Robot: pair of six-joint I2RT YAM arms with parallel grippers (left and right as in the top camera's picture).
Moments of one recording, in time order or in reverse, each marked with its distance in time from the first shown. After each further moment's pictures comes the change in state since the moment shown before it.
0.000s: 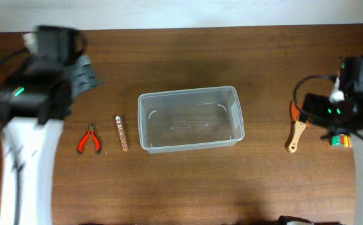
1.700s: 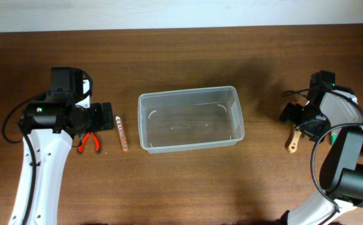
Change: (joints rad) left arm 0.068 -0.079 -0.512 0.139 0.306 0.233; right arm -0.096 0.591 -0.267 0.520 -0.143 0.118
